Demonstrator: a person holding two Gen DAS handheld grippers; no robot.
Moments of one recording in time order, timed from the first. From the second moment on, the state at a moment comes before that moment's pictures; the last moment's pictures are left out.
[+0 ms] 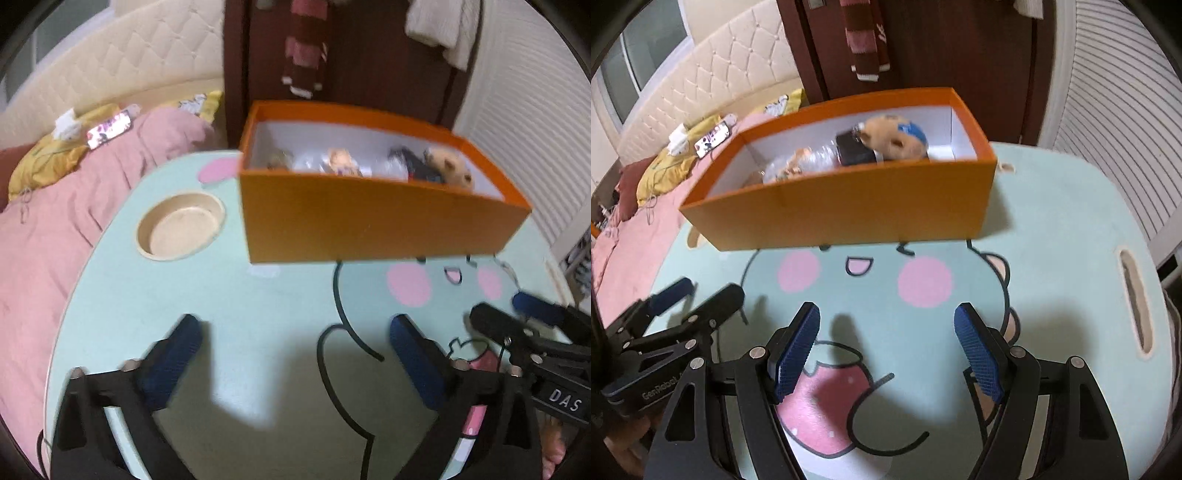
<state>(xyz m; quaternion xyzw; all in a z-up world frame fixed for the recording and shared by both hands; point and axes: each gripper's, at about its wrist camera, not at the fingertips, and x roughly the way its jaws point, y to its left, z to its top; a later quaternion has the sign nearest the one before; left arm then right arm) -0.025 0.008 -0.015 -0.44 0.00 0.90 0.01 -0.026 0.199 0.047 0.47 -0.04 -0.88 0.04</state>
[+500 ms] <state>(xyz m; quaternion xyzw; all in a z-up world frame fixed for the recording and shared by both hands) -0.025 0.005 -0.018 -0.43 0.00 0.90 0.01 -0.030 0.199 0.035 0.44 -0.01 -0.90 -0.04</state>
